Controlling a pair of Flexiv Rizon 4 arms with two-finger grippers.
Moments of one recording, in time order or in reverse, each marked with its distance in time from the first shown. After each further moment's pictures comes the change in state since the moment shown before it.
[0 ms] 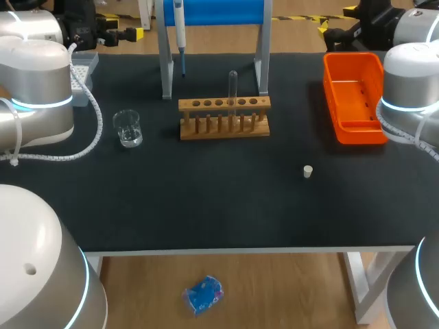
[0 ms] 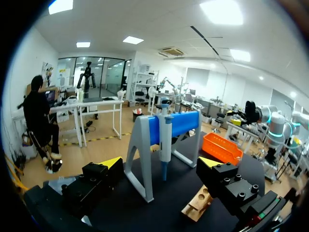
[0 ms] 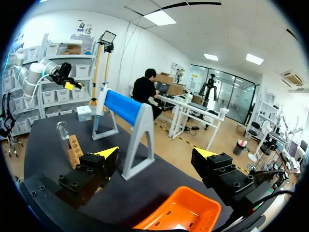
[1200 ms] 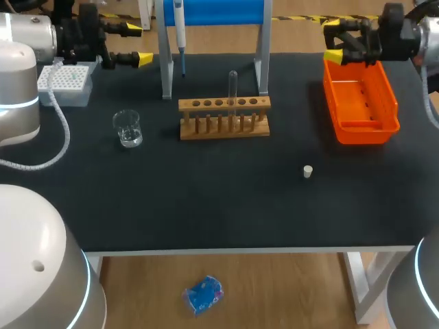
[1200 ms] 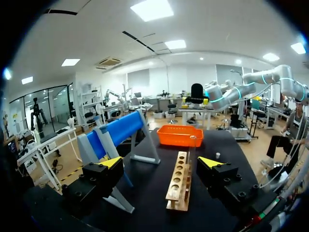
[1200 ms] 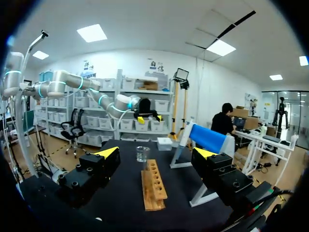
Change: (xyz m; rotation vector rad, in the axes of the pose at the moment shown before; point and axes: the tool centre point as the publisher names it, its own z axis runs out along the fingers) left arm 0.074 0.026 -0.012 0.041 0.432 0.348; right arm 0.099 0.008 -0.061 -0.344 0.755 -0.047
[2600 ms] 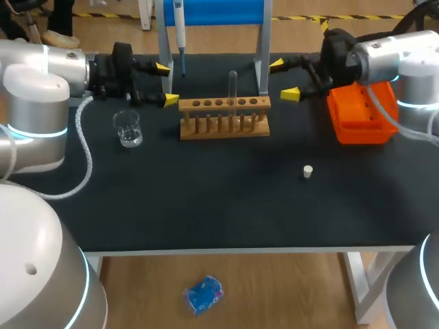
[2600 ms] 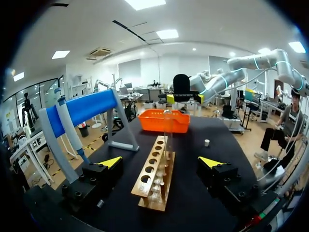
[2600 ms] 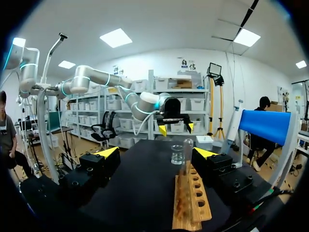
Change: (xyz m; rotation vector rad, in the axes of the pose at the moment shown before) left arm 0.064 0.054 0.055 -0.070 0.057 -0.002; right arm 0.056 -0.060 0.104 -0.032 0.324 0.040
